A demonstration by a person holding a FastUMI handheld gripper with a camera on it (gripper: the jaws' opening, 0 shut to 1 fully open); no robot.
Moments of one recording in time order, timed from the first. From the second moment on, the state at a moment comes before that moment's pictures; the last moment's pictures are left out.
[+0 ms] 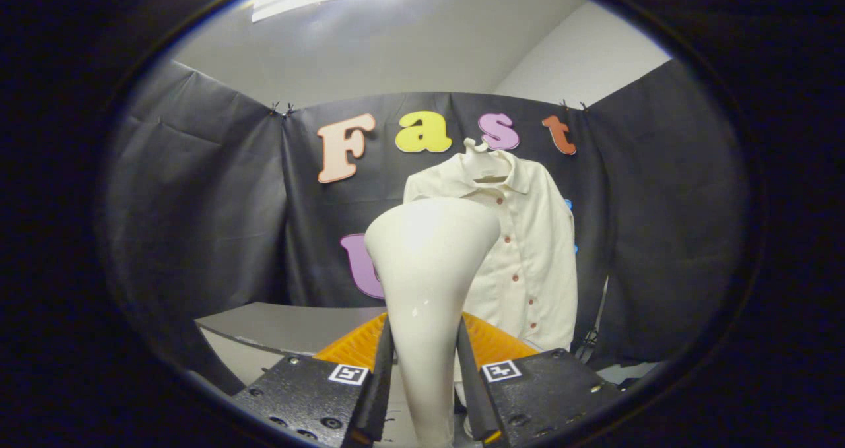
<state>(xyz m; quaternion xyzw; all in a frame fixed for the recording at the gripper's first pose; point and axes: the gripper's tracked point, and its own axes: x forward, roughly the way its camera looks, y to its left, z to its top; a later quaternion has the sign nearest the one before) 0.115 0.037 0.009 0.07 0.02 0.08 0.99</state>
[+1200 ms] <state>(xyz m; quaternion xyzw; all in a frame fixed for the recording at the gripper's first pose) -0.015 0.072 -0.016 0.10 -0.05 0.10 0.99</state>
